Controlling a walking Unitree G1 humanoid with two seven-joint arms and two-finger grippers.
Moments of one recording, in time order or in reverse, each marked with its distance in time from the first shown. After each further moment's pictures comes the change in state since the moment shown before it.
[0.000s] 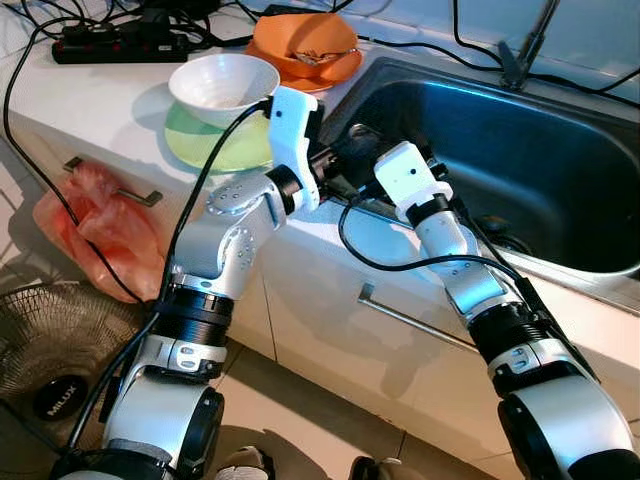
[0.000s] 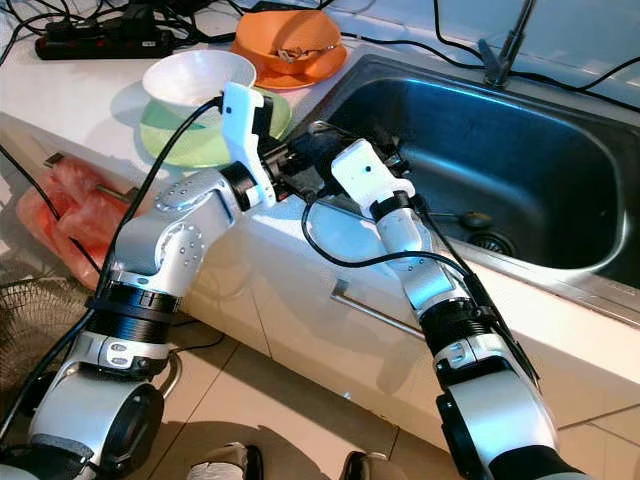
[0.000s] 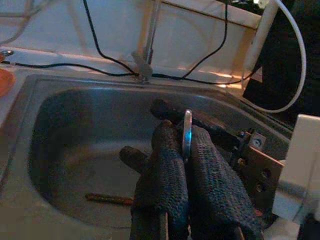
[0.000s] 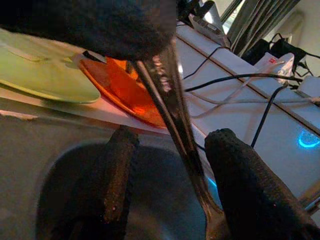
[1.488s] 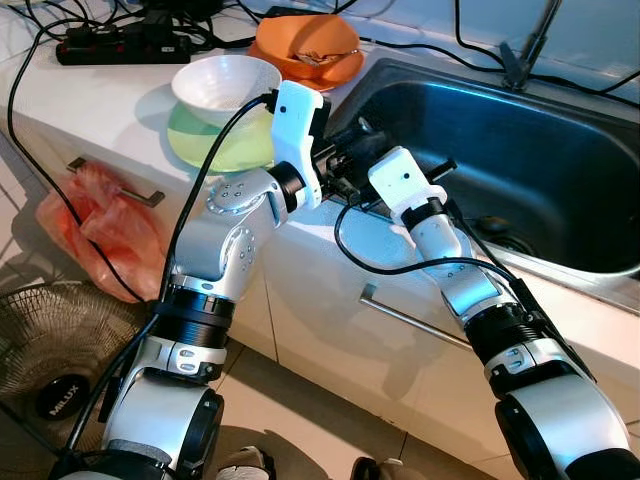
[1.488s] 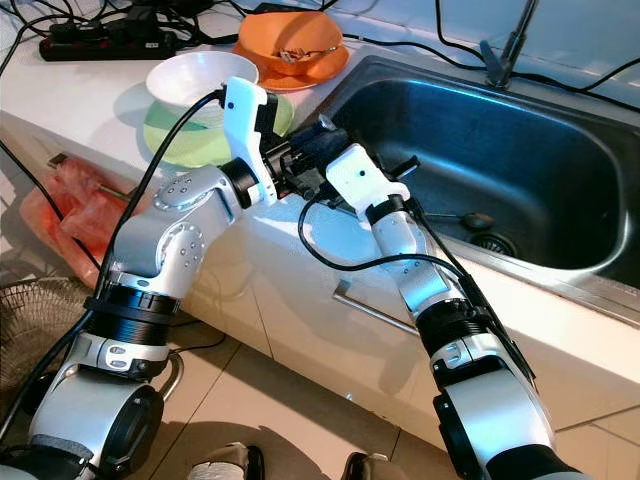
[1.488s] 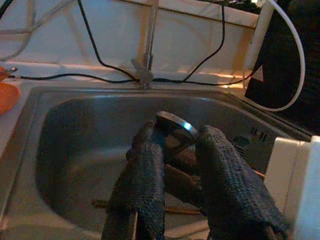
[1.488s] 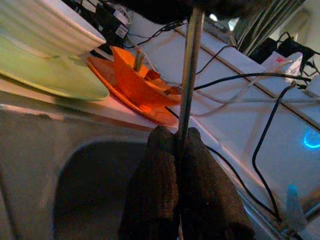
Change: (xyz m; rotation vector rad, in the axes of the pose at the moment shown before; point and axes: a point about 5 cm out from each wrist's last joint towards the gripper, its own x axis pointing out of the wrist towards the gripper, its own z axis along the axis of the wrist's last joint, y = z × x) left arm -0.001 -0.003 0.006 0.049 -0.016 0.001; right arm -0.001 0.007 -0.002 -0.005 0.013 0.016
